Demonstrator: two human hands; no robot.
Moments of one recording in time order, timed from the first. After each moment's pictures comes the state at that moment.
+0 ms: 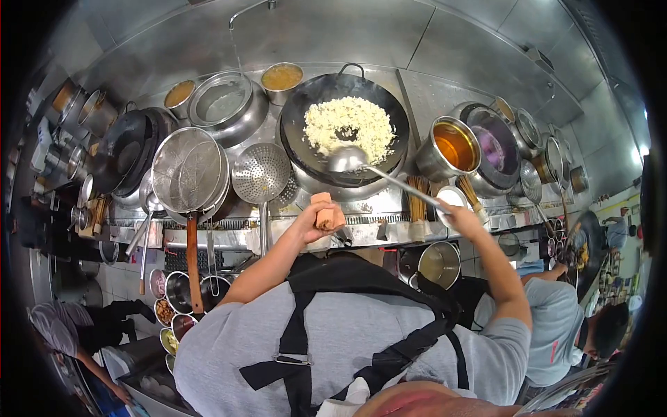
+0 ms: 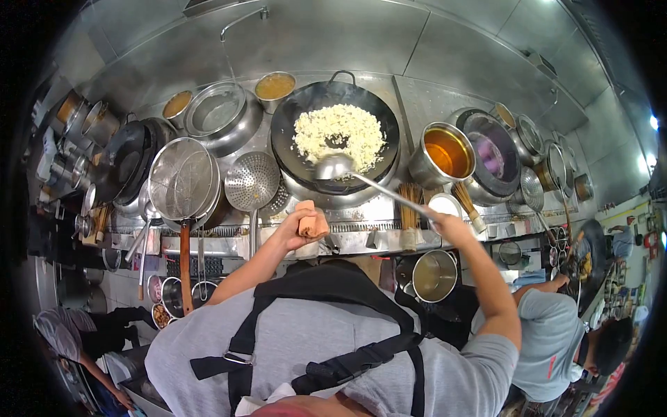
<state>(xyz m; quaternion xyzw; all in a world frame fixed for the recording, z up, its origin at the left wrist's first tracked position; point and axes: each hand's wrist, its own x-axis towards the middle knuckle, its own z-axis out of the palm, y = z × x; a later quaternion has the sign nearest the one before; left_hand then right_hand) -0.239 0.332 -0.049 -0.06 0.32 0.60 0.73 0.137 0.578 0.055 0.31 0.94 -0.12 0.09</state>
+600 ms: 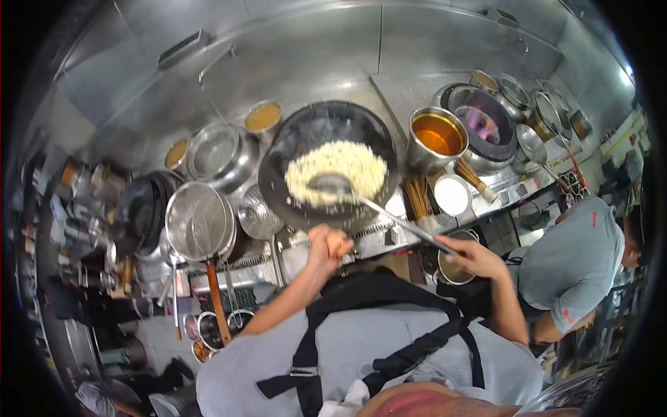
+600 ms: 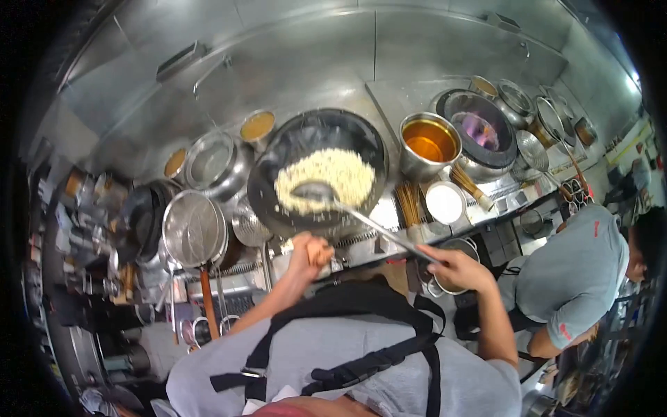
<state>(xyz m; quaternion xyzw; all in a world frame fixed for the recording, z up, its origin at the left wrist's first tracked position) -0.177 0.333 0.010 -0.07 0.39 0.71 0.59 0.171 0.440 0.148 0.34 0.78 -0.53 0.01</state>
